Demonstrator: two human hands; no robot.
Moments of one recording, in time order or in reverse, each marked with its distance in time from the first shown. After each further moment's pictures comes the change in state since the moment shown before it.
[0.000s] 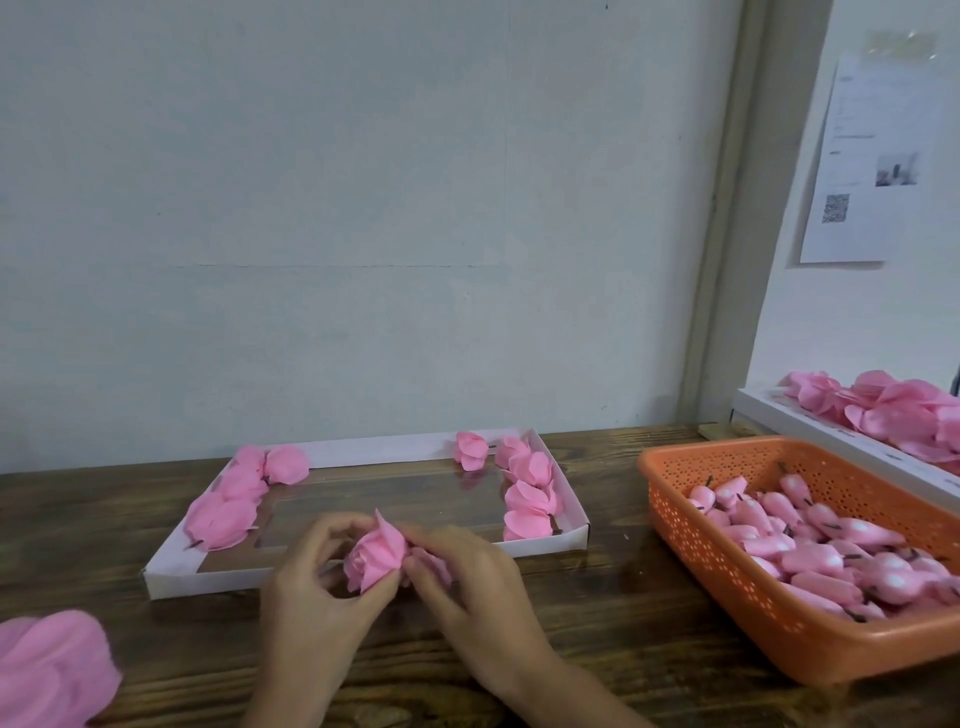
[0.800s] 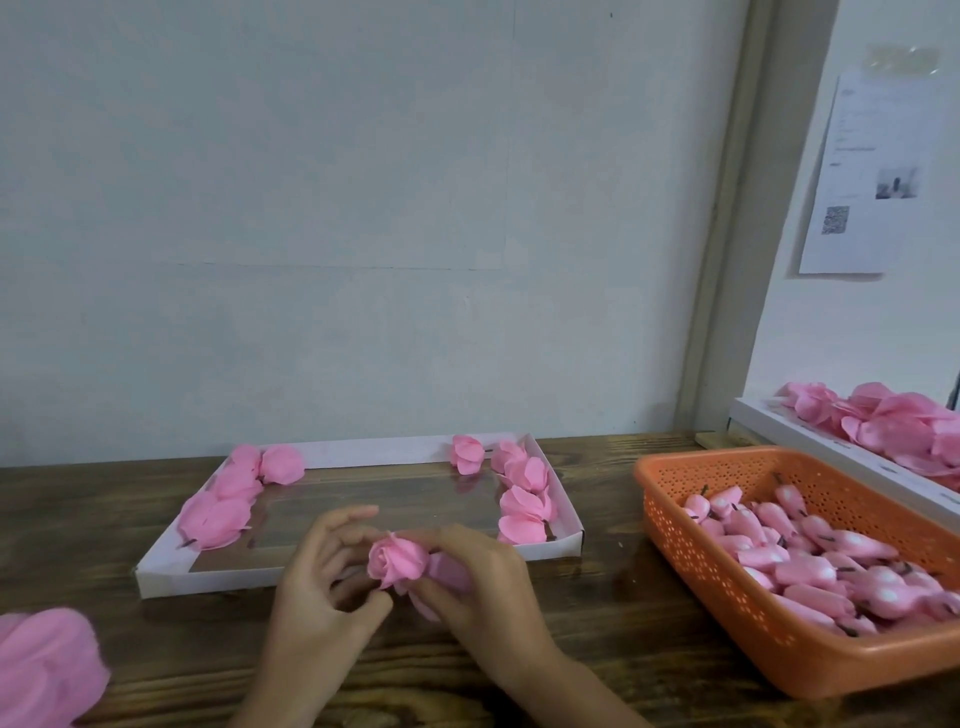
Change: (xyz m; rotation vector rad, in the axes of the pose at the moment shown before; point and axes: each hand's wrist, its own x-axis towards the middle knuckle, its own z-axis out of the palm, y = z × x) left_hand -0.002 -0.005 0.007 -0.288 -0.119 -0.206; right_hand 0.002 0.020 -0.006 0.053 0.064 -0.047
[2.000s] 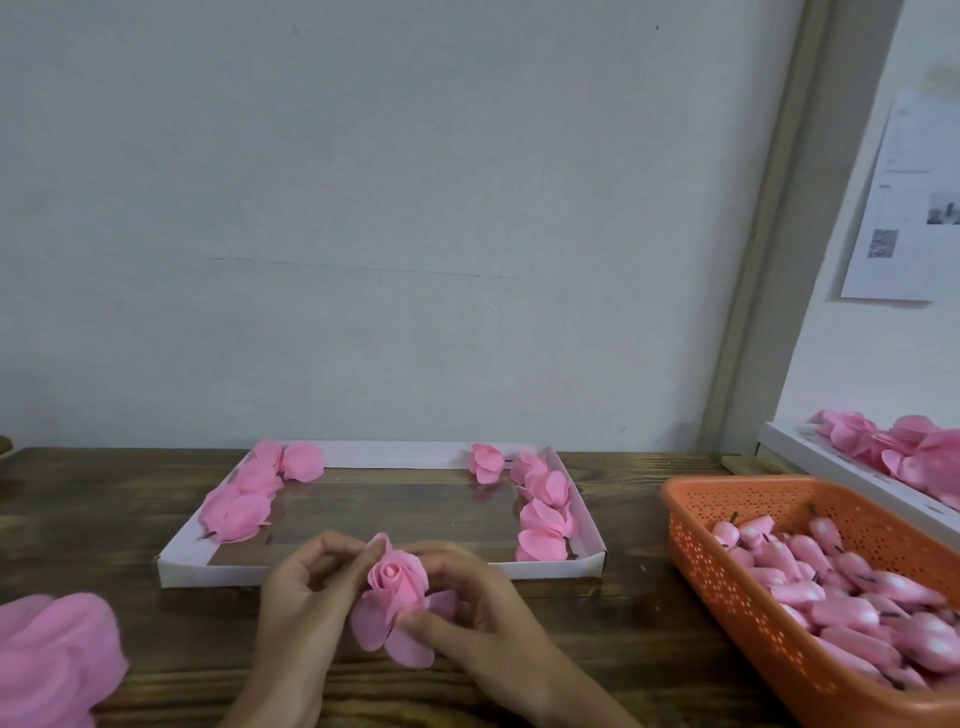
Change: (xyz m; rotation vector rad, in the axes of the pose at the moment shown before) left_hand 0.007 0.011 -0.010 -0.159 0.212 -0.317; right_hand 0.005 -0.016 0.002 0.551 -0.267 0.080
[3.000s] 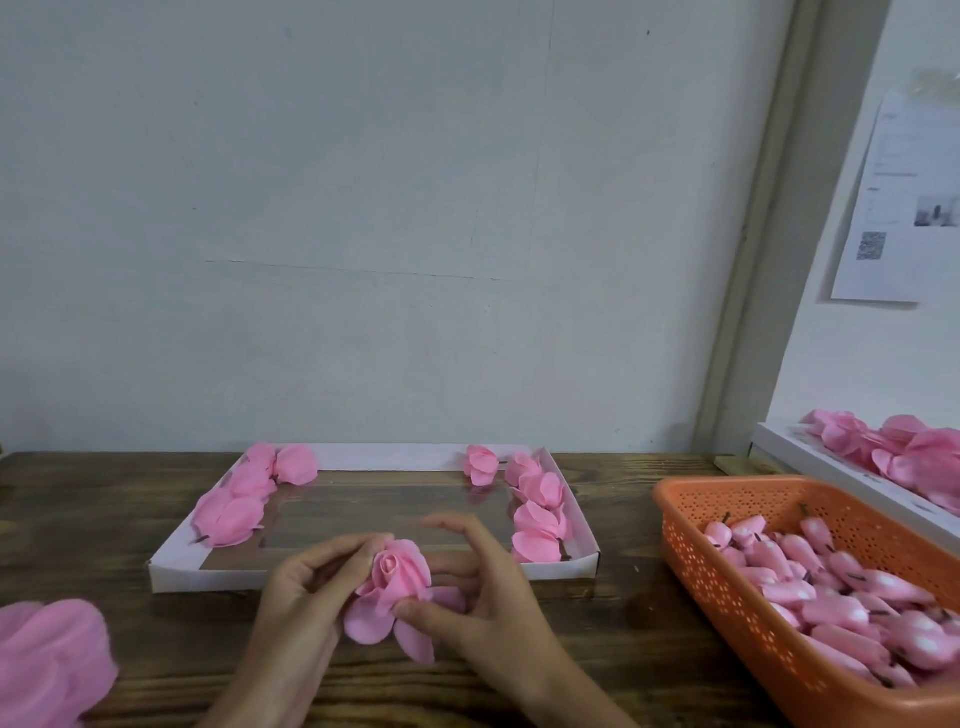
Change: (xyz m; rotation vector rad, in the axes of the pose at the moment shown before) left_hand 0.006 -0.001 -0.001 -0.195 -0.137 -0.040; right_hand 0.000 0.004 -0.003 0.053 0.133 0.093
